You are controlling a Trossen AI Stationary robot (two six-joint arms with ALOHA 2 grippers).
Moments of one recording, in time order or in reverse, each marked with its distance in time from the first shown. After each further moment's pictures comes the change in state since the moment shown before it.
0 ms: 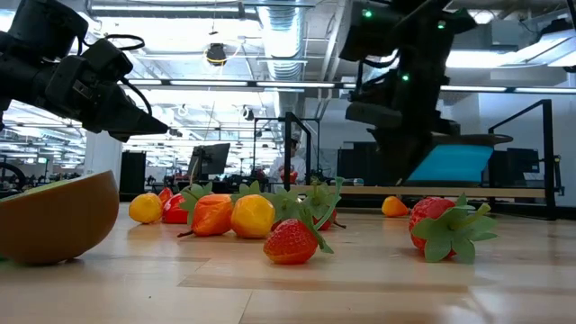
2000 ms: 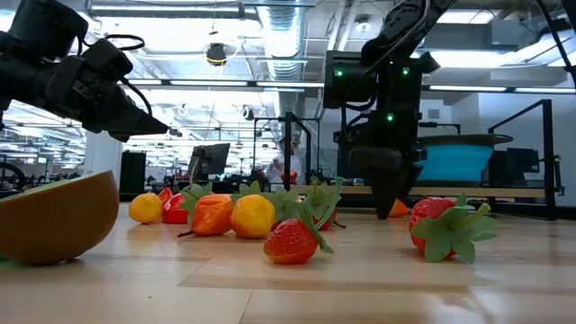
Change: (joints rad) left arm 0.000 0.000 0.000 -0.001 0.000 0.000; right arm -0.134 0.144 0.020 0.031 -0.135 -0.395
